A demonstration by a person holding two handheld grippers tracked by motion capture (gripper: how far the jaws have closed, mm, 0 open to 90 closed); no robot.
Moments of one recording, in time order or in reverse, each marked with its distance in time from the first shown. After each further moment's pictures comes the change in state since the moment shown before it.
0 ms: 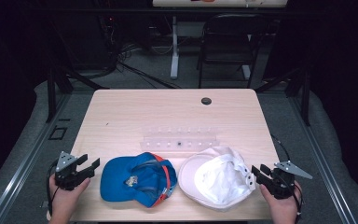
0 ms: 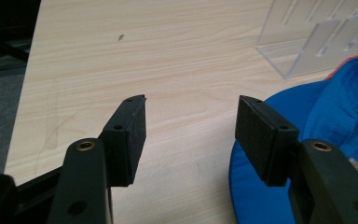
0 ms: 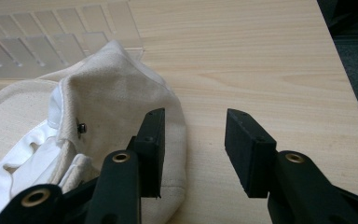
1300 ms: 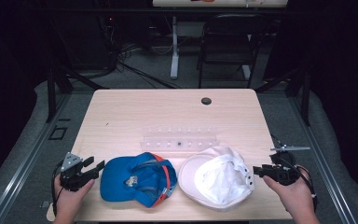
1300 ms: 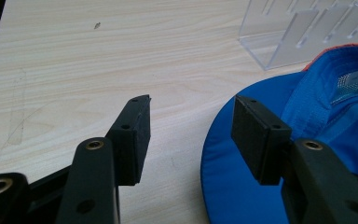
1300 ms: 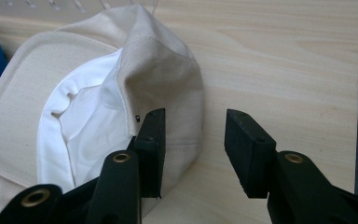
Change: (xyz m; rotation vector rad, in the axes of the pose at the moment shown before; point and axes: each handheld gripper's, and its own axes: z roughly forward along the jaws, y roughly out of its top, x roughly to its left) left arm -0.011 -0.001 0.005 0.043 -0.043 -0.021; right arm 0.017 0.067 -0.019 0.399 0.014 -0.034
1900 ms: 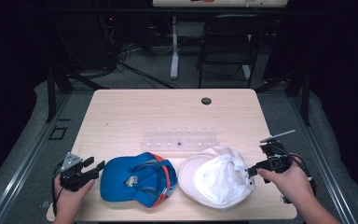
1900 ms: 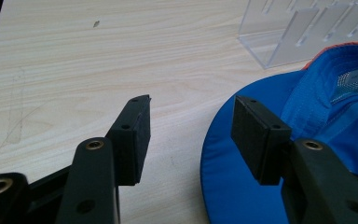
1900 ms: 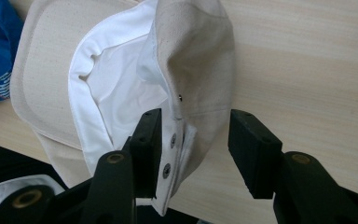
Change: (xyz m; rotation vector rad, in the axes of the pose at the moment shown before) left arm 0.000 0.000 0.001 0.002 -0.005 -0.003; right arm 0.019 0.036 -0.001 0.304 0.031 0.035
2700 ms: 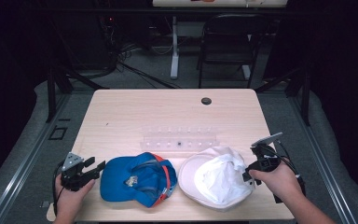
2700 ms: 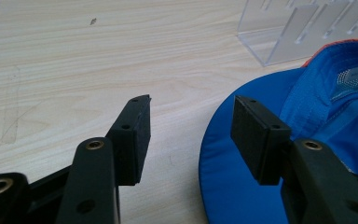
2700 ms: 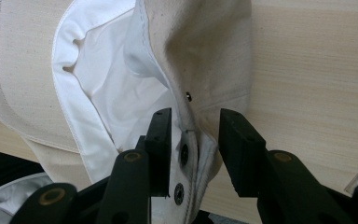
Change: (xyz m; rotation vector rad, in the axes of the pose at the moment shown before) left arm 0.000 0.000 0.002 0.004 -0.003 0.003; right arm 0.005 0.008 0.032 0.137 0.003 0.098
